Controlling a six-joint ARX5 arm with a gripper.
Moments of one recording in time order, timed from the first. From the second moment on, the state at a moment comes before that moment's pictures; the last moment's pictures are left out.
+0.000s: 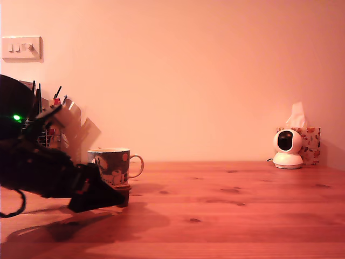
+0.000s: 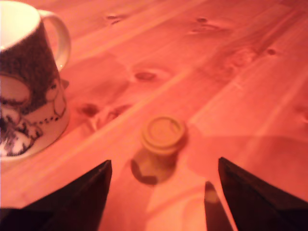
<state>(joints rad) -0.36 1.89 0.49 0.91 0.47 0.19</state>
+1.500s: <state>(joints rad) -0.39 1.94 0.60 0.82 0.50 0.19</state>
